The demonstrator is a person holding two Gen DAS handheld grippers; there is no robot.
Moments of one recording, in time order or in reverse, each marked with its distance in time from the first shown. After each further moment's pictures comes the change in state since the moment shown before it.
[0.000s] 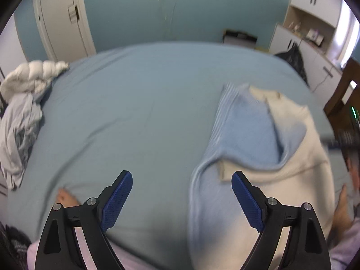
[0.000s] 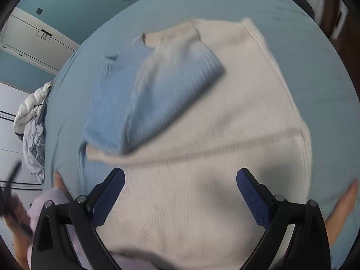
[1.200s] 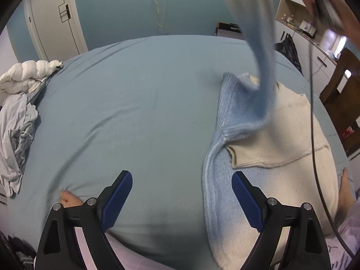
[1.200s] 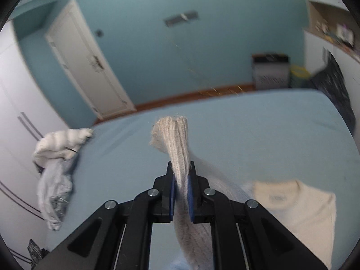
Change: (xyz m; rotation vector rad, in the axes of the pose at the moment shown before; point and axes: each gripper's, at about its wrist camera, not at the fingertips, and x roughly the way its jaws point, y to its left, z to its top) left arm 0.009 0.019 -0.014 0.049 -0.005 -0.044; right arm -0.099 0.296 0.141 -0.281 -0.517 0.145
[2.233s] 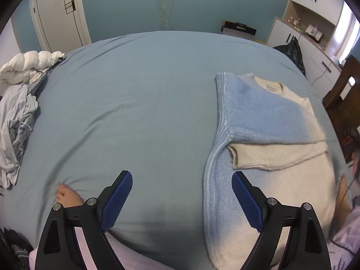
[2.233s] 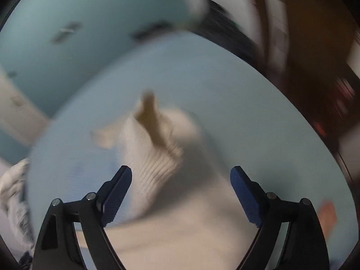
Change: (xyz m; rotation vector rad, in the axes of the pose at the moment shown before) left arm 0.010 0.002 0.003 -0.047 0.039 0.005; right arm -0.121 -0.392 -0.220 0.507 0.158 -0.486
